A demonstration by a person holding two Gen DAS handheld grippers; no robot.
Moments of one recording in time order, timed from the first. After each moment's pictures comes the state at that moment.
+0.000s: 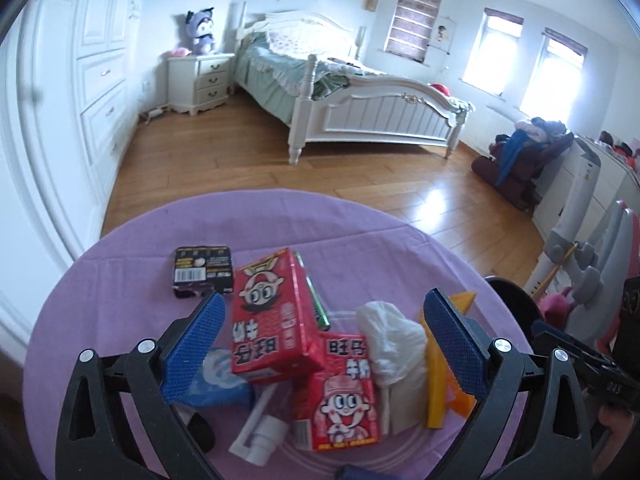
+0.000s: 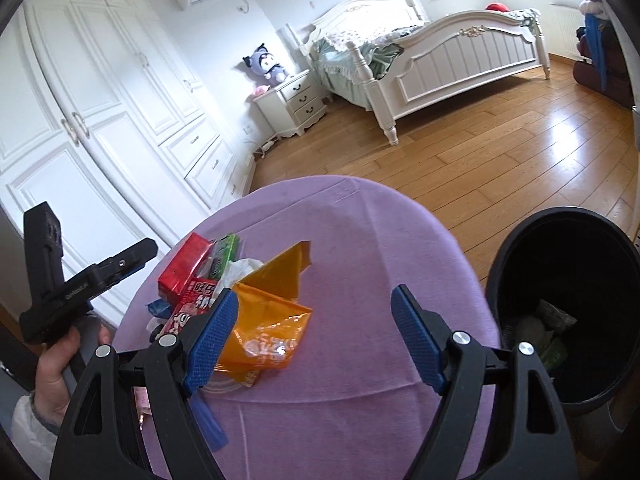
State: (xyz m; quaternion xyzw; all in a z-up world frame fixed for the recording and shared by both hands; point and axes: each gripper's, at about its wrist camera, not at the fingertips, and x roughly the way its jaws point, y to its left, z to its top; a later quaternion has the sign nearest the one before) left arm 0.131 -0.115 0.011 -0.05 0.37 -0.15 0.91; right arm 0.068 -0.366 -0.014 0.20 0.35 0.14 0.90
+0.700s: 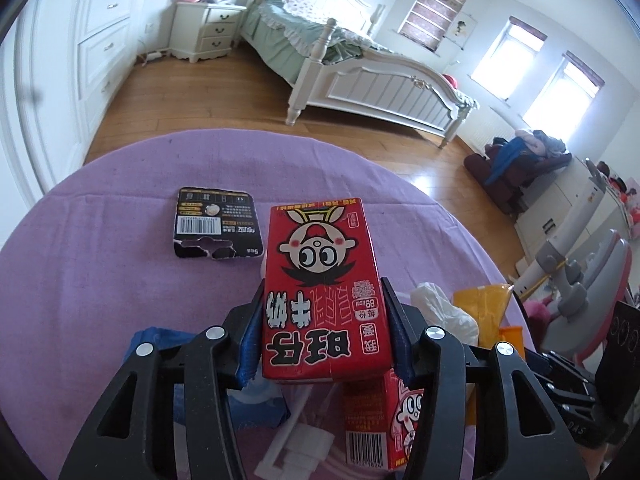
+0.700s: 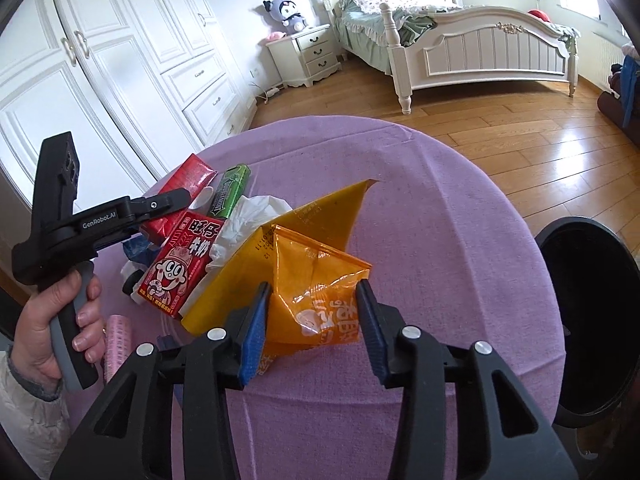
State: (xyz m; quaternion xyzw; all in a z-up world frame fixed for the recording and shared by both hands) left arm 0.162 -0.089 -0.041 -0.12 0.42 -0.18 0.88; right arm 0.076 -0.321 -0.034 0.12 0.41 0.14 0.89
